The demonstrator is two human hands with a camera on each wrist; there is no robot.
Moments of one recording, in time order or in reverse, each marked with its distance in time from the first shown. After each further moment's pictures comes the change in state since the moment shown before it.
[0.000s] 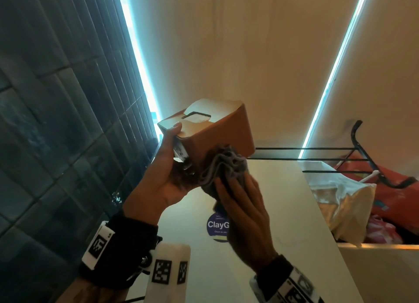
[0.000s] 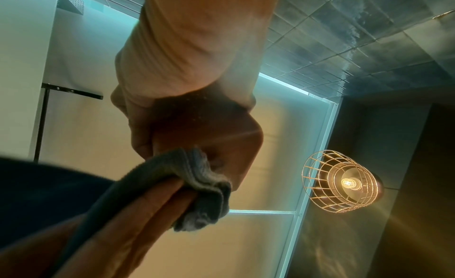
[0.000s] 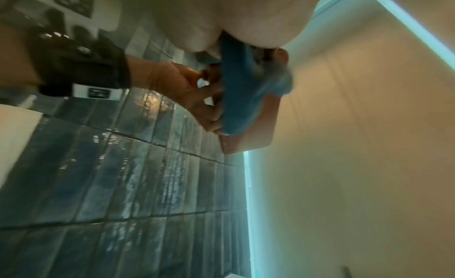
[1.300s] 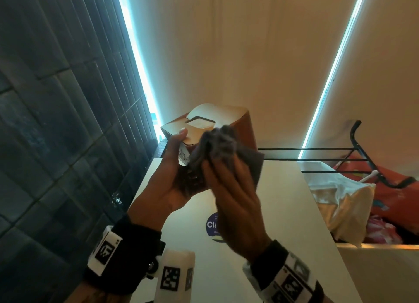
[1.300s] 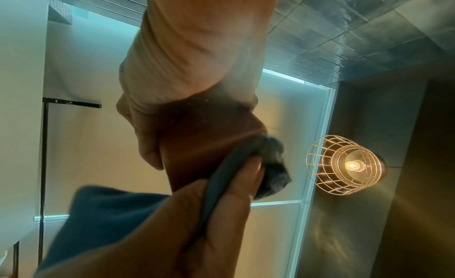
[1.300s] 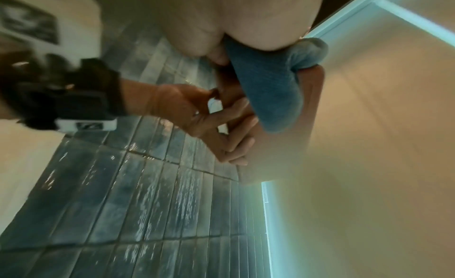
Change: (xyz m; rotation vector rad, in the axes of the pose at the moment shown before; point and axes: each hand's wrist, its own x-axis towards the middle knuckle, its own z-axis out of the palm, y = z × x) left_hand 0.000 -0.012 0.000 0.072 -0.107 0.013; right_hand 0.039 -0.016 -0.006 -0.014 0.026 -0.057
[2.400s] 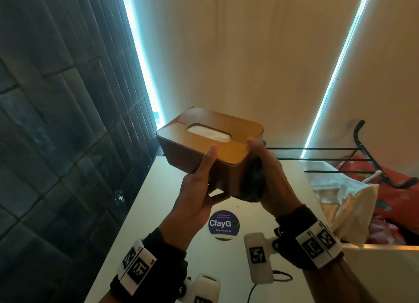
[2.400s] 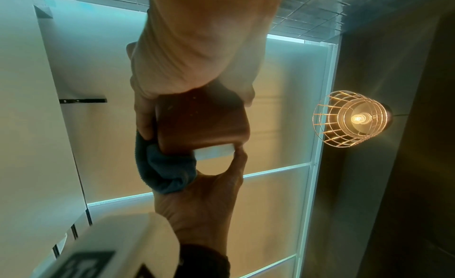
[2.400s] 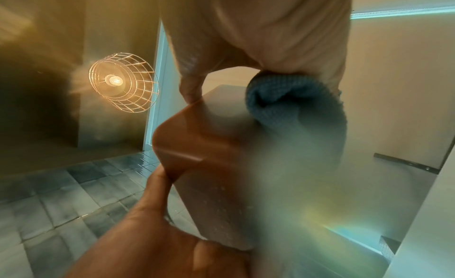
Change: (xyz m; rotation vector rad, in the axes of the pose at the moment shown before) left_hand -0.006 -0.050 0.018 0.233 0.230 0.156; right_hand 0.036 0.062 -0.019 1.312 -0.143 1.135
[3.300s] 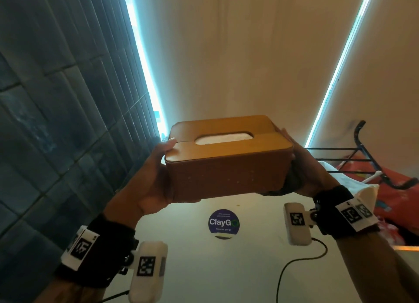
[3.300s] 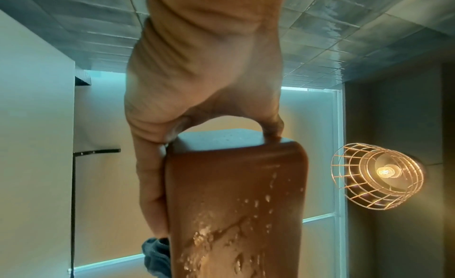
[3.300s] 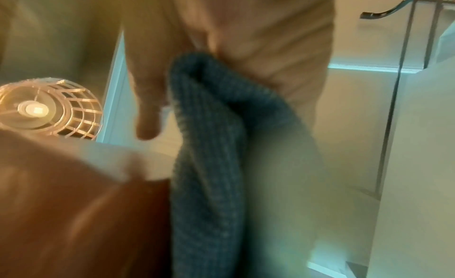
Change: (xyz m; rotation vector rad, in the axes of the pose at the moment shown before) left_hand 0.004 0.055 -0.067 0.006 -0.239 -0.191; right_hand -0.004 -0.059 -0.053 -0.009 -0.097 0.414
